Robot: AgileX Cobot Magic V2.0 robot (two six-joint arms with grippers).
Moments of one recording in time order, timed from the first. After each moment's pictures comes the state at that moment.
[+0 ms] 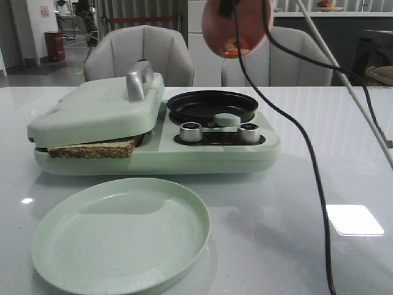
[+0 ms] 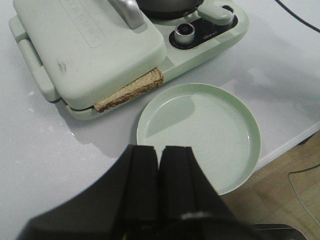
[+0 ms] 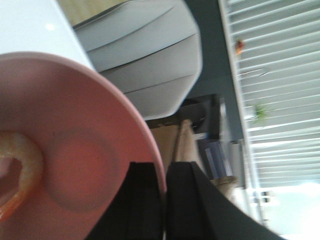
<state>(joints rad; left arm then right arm) -0.59 0.72 -0.78 0.03 0.78 -0.04 0.58 2.17 -2.11 -1.28 0.82 0.15</state>
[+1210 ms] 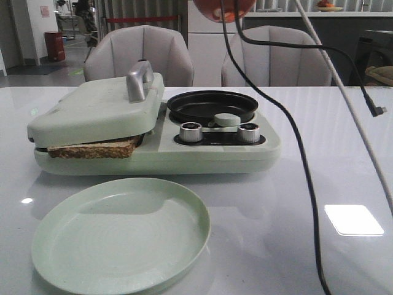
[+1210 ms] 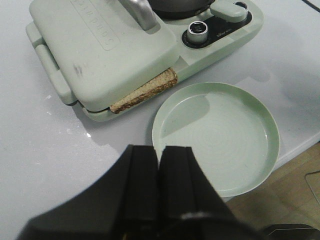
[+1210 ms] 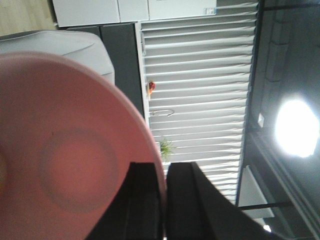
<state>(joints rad) -0.59 0.72 -0.78 0.09 0.78 -0.04 0.64 2.18 -2.11 -1.66 0.81 0.19</state>
